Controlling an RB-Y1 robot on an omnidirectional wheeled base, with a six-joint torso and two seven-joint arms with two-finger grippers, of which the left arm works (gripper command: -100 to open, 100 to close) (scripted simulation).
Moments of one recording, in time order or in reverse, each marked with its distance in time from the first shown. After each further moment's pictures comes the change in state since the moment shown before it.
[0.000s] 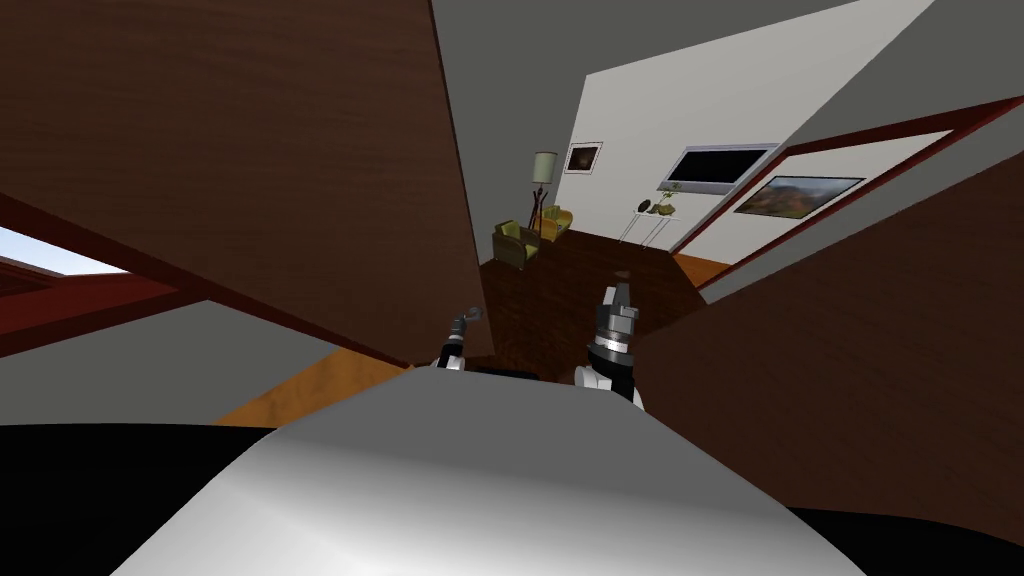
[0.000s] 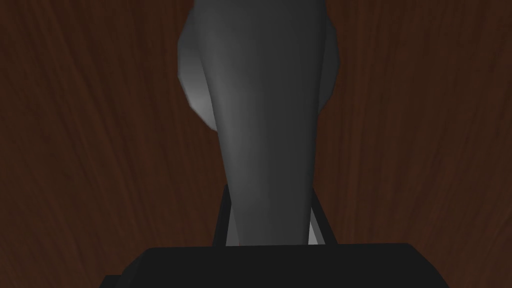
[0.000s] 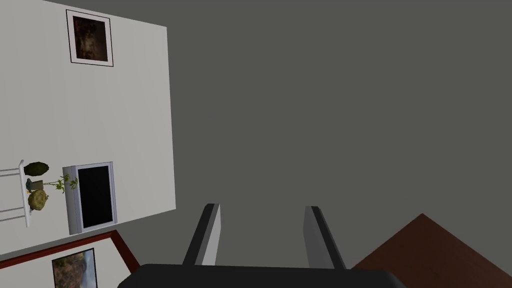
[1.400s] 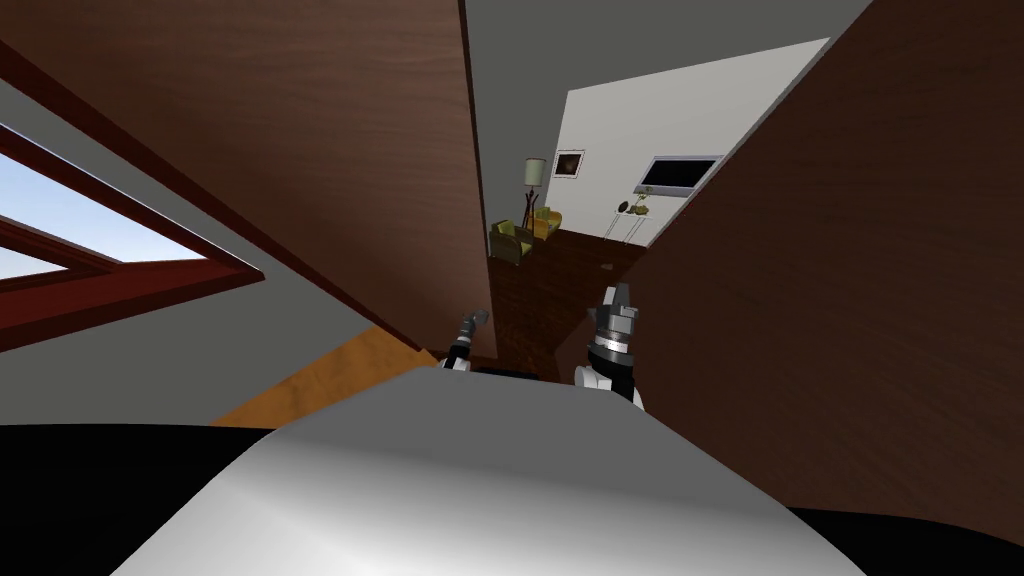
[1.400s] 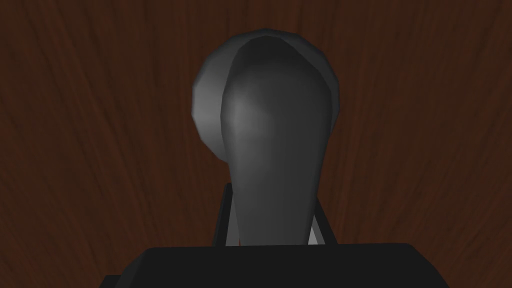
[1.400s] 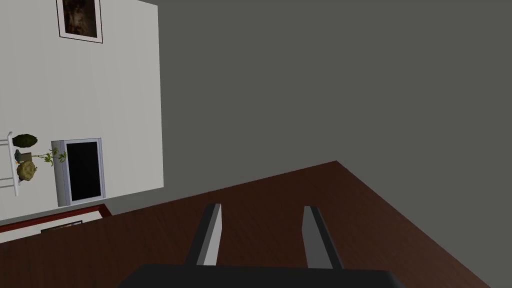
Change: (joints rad) arm 0.010 -0.010 -0.104 -0.007 -0.044 0.005 0.059
